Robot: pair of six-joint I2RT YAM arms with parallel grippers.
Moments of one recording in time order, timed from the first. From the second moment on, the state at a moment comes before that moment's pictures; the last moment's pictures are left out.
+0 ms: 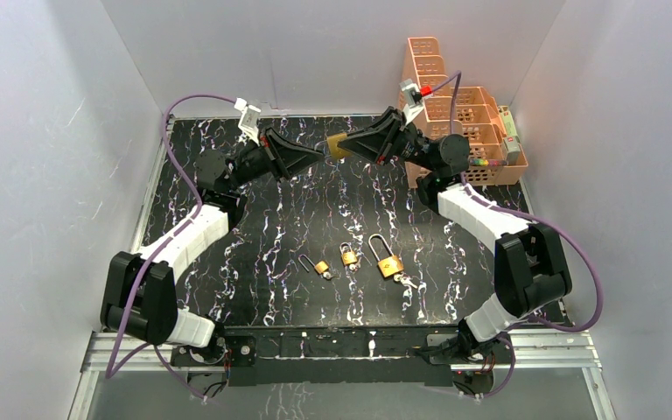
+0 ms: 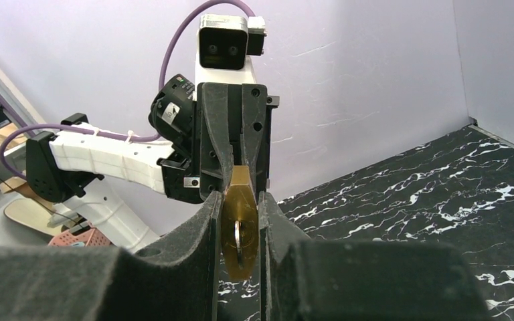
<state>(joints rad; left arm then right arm) -0.33 1.41 0.92 0.98 0.89 -0.92 0.44 1.56 1.08 1.12 -0.88 0.98</state>
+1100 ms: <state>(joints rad) -0.29 1.40 0.90 0.98 0.90 -0.92 0.35 1.49 1.06 0.91 -0.91 0.83</state>
